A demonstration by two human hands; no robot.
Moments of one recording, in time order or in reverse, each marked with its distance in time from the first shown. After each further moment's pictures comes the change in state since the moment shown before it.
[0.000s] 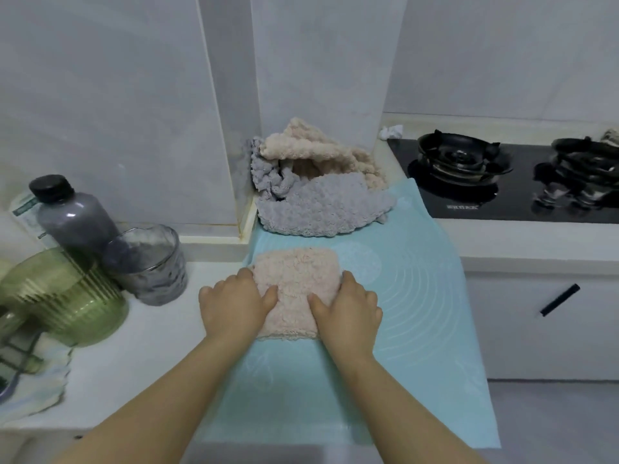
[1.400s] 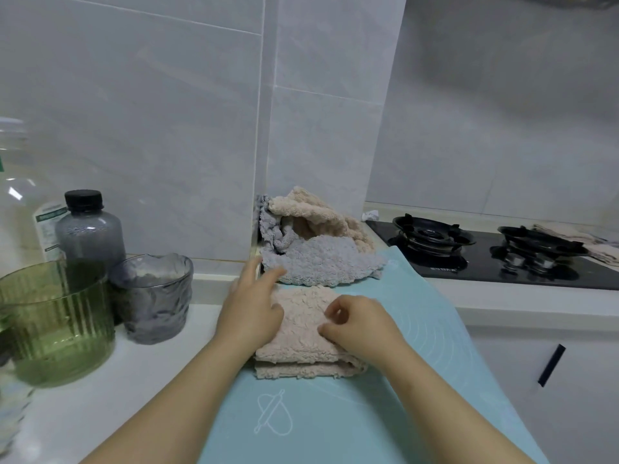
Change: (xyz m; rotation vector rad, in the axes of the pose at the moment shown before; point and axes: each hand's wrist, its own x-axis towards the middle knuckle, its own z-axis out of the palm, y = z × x) left_hand 0.031 -0.013 -0.003 -0.609 0.228 0.451; right_hand 0.013 -0.012 -0.025 -0.080 0.016 -0.309
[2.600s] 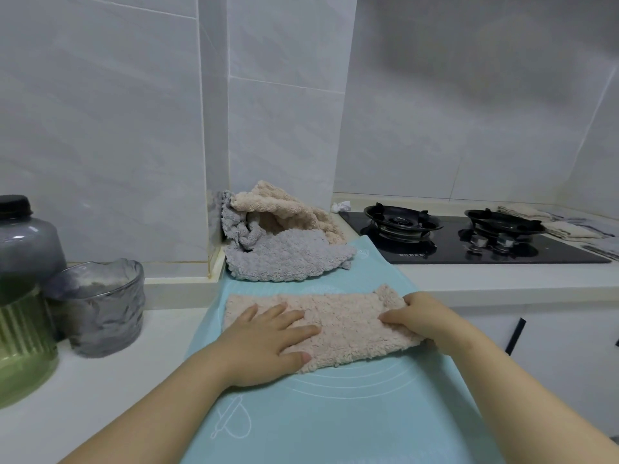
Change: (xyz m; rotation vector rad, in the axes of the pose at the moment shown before) left_hand -0.019 0.031 0.024 0.469 -0.703 0.385; right_hand 0.006 0.109 -0.058 0.350 -0.095 0.466
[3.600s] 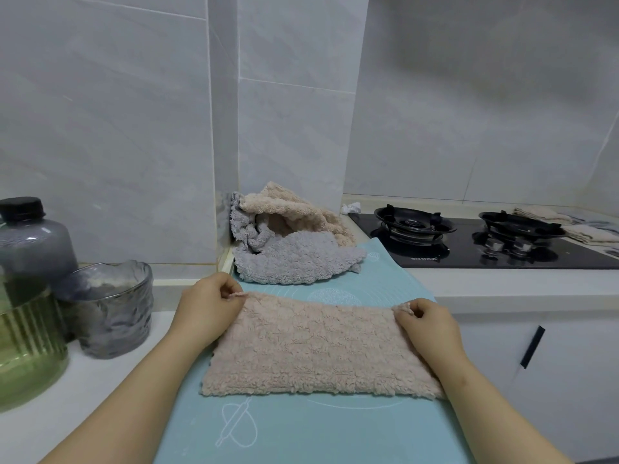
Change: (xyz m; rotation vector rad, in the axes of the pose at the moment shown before) left_hand -0.004 -0.054 -0.014 -0.662 0.725 -0.534; right_hand 0.011 0.025 0.029 0.025 0.409 -0.262
